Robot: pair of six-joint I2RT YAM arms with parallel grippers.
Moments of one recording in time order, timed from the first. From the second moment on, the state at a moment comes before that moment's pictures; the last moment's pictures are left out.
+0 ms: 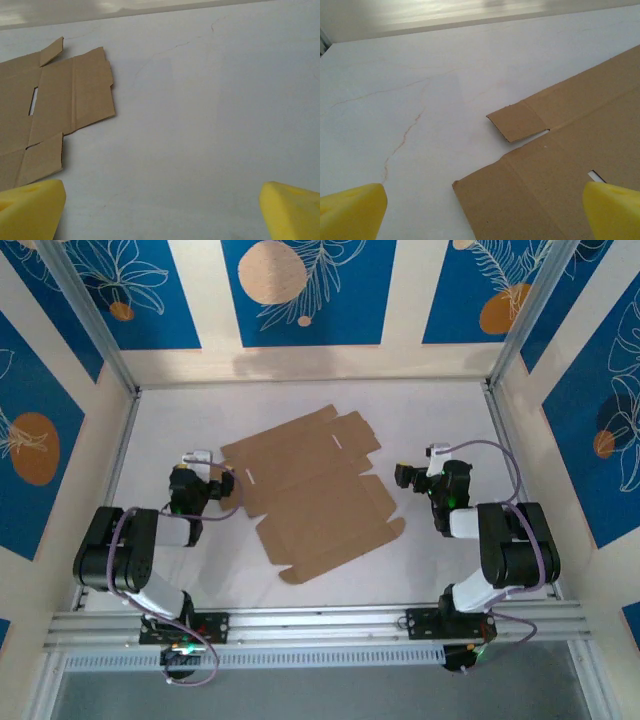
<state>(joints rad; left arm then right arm) -0.08 1.56 0.38 0.82 -0.05 0.06 0.00 1.54 0.41 0.71 -0.19 0.08</state>
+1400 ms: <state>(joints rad) -0.10 1.55 0.37 0.83 -0.08 0.09 -0.04 1.54 0.41 0.71 -0.29 0.08</state>
